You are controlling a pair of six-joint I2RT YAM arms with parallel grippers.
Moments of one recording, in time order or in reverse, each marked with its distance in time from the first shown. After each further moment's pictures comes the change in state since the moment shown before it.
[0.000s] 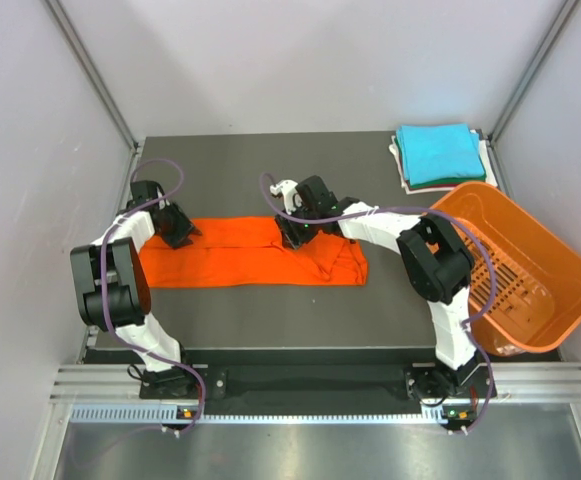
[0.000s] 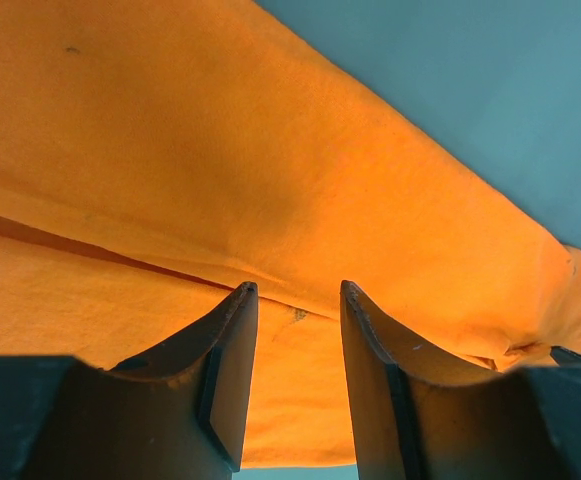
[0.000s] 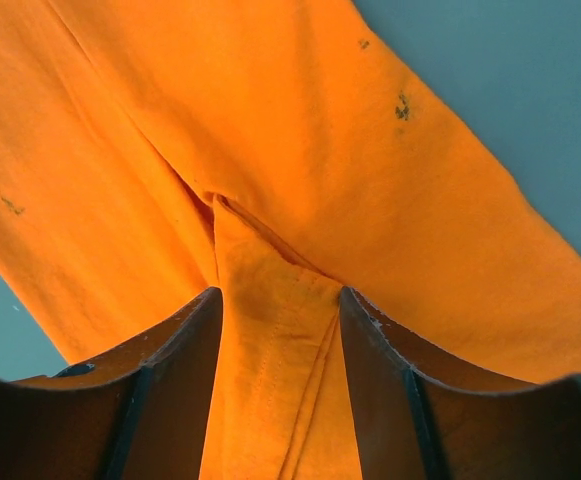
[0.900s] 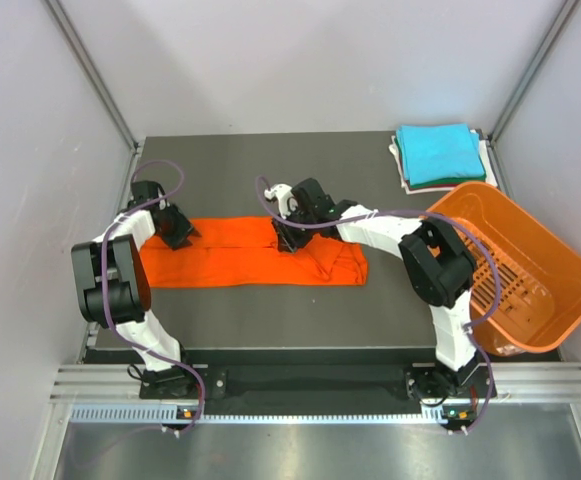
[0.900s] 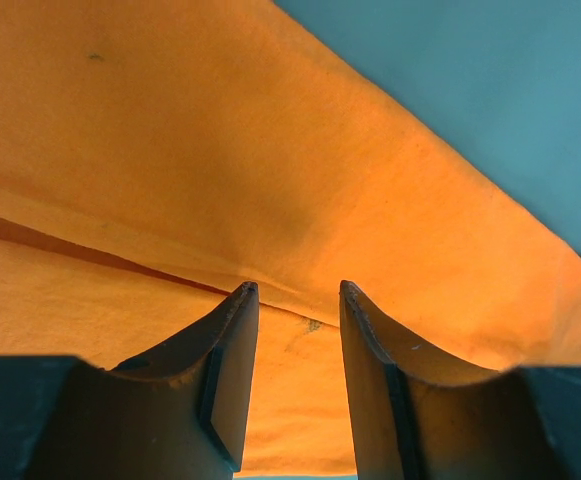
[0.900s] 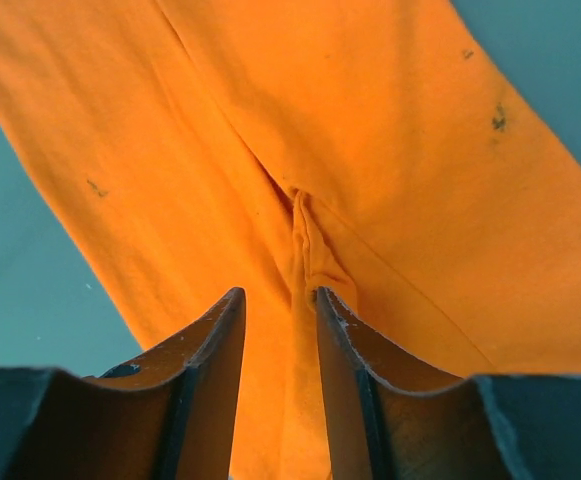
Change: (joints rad) left arm 0.002 0.024 0.009 -0.006 -0.026 0.000; right arm 0.035 -0.026 -0.014 0.000 -0.063 0.018
